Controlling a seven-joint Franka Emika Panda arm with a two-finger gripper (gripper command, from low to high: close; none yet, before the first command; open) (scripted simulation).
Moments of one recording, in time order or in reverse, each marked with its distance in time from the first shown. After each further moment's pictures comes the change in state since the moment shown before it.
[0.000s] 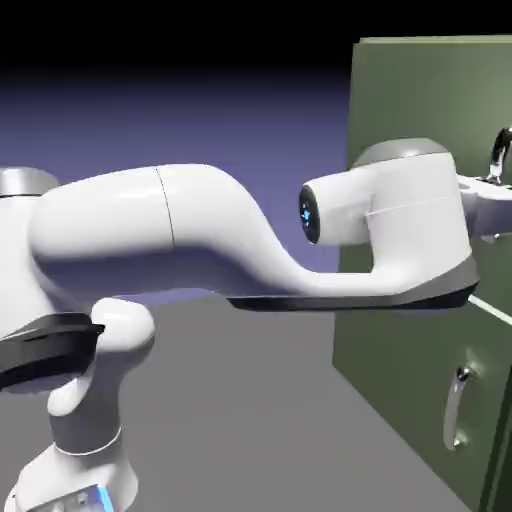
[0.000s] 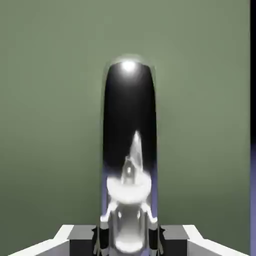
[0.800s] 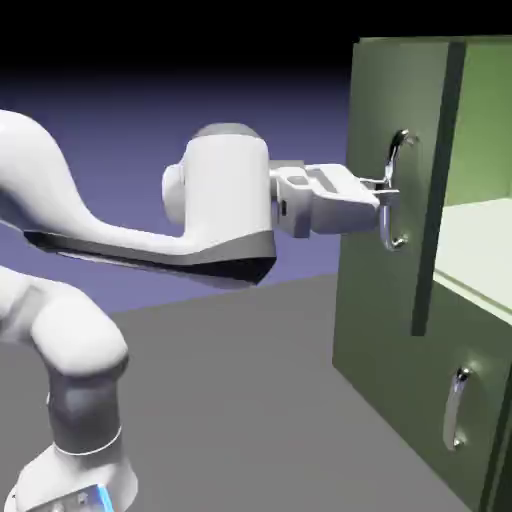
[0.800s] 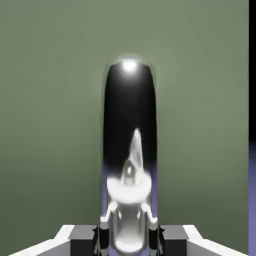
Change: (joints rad) arm -0.870 -0.013 0.615 -0.548 0.318 -0.223 0.047
